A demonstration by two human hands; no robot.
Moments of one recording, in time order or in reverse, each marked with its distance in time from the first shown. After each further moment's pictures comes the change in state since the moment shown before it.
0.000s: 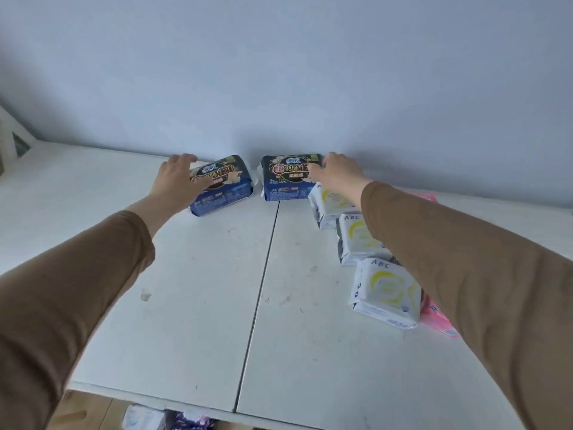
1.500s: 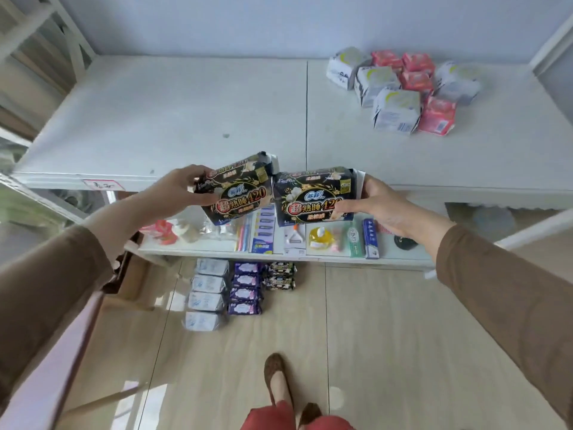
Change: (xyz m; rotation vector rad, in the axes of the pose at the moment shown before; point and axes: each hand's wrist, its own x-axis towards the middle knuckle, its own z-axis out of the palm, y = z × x) left_hand -0.391 -0.169 -0.089 -0.383 -0.537 0.137; right_hand -0.473 -0.016 0.141 1.010 -0.275 0.001
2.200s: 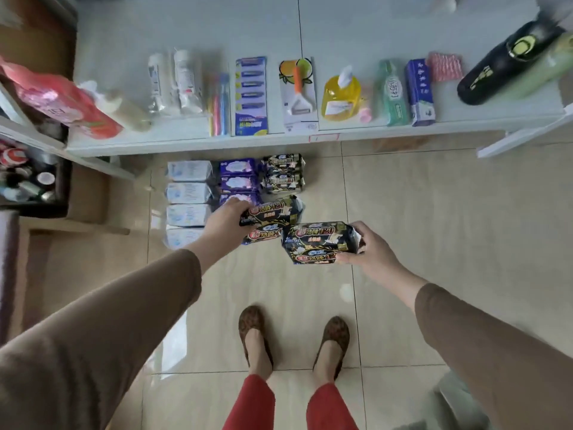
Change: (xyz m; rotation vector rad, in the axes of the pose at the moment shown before) left_hand 0.046 -0.345 0.364 0.425 -0.119 -0.079; right_hand -0.047 0.459 0.183 -0.193 0.176 0.354
